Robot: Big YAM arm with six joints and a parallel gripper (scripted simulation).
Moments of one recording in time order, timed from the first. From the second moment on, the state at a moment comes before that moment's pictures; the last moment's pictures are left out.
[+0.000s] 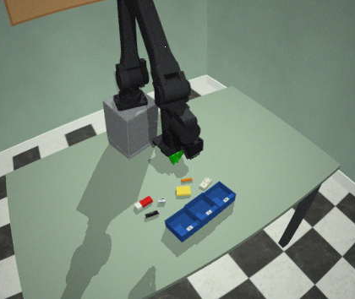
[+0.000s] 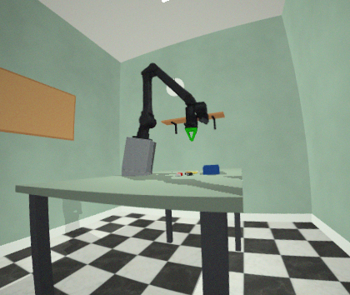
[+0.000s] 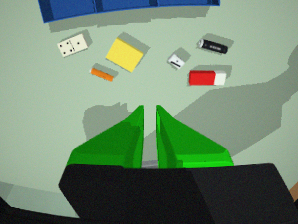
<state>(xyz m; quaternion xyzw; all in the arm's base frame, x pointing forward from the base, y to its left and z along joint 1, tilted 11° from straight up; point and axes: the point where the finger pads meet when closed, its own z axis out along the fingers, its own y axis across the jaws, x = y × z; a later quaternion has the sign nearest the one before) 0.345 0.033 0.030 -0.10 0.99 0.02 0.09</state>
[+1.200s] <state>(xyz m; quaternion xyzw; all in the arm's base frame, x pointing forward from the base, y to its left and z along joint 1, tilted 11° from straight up) 0.482 0.012 -0.079 -0.14 0.99 0.02 0.09</state>
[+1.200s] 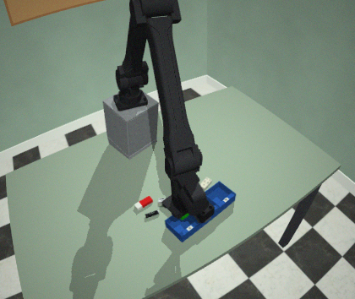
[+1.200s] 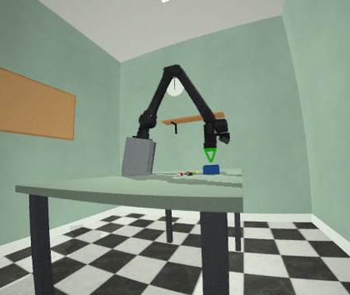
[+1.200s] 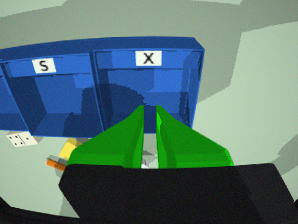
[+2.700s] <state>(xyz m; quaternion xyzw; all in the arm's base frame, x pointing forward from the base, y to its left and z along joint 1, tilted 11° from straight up) 0.492 0.016 -0.123 -0.14 0.99 0.02 0.09</state>
